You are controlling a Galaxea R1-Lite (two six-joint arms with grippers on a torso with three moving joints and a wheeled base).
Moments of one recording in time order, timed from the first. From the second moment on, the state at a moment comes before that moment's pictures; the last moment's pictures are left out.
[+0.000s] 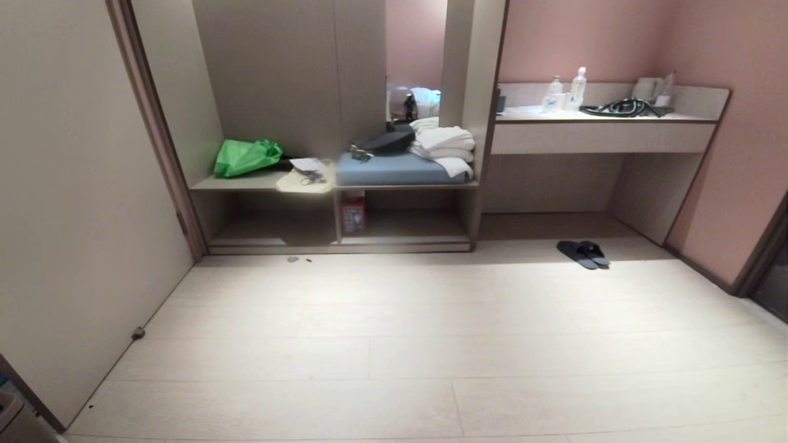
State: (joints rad) left arm 0.00 0.00 0.00 0.00 0.00 0.00; right arm -0.01 0.00 0.00 0.00 0.00 -0.01
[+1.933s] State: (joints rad) left arm 0.00 0.00 0.00 0.00 0.00 0.00; right arm -0.01 0.00 0.00 0.00 0.01 -0.02
